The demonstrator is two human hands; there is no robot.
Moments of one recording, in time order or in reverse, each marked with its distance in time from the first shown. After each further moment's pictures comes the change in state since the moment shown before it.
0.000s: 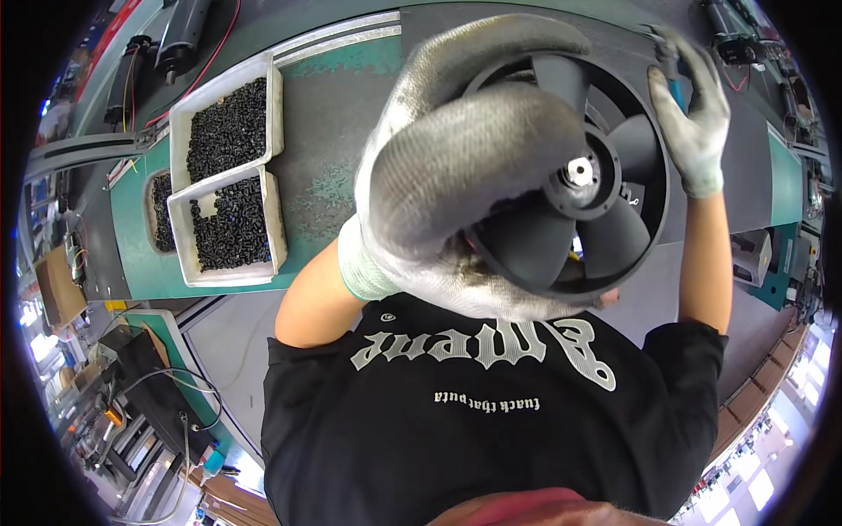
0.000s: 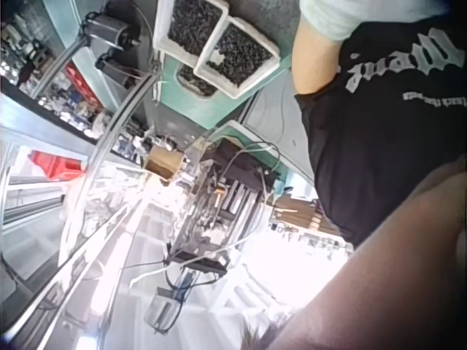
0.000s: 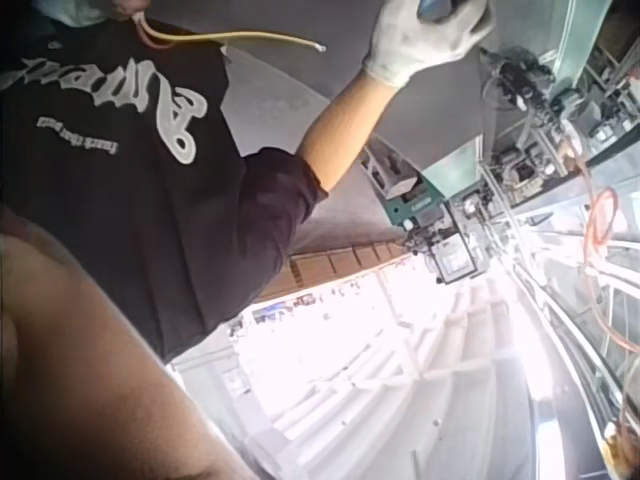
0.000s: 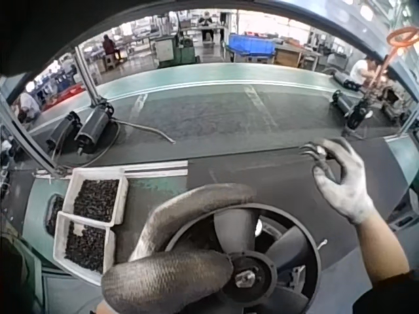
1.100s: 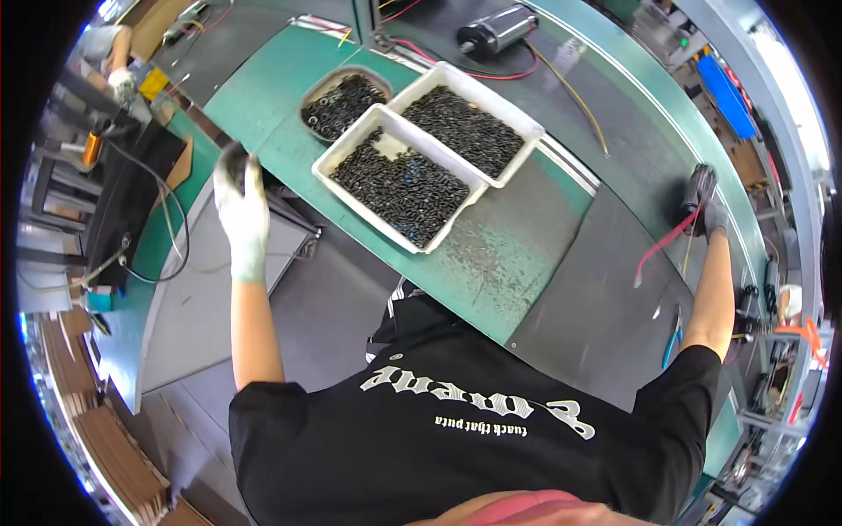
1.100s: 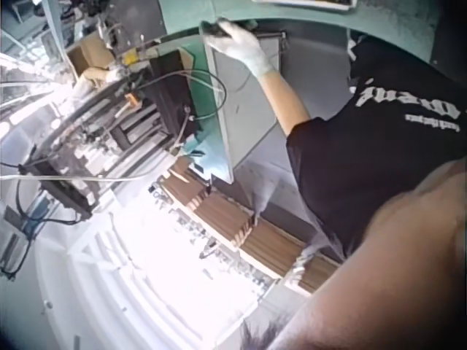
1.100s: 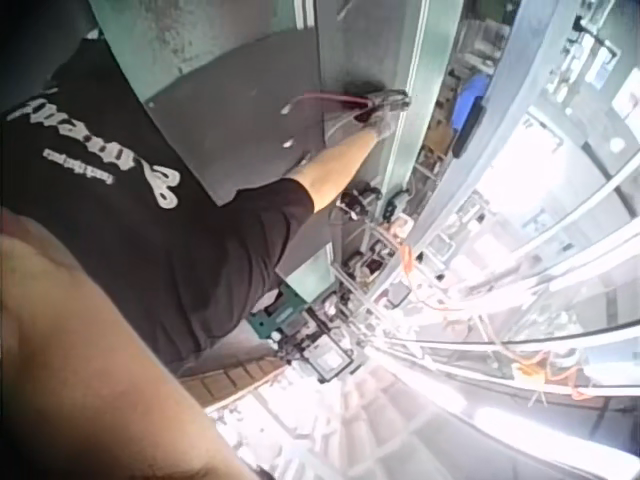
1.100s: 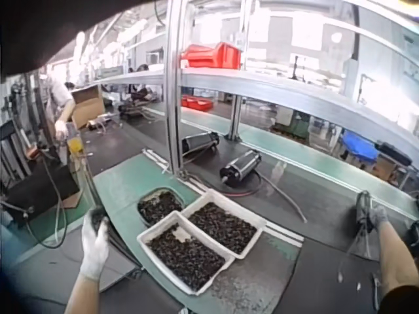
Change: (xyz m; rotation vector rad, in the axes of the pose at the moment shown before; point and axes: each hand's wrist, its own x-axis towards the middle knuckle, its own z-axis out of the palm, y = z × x) left_hand -0.235 0.189 -0.224 1.293 0.936 -1.147; right_hand 0.245 0.214 0.149 -0.248 -0.361 0.572
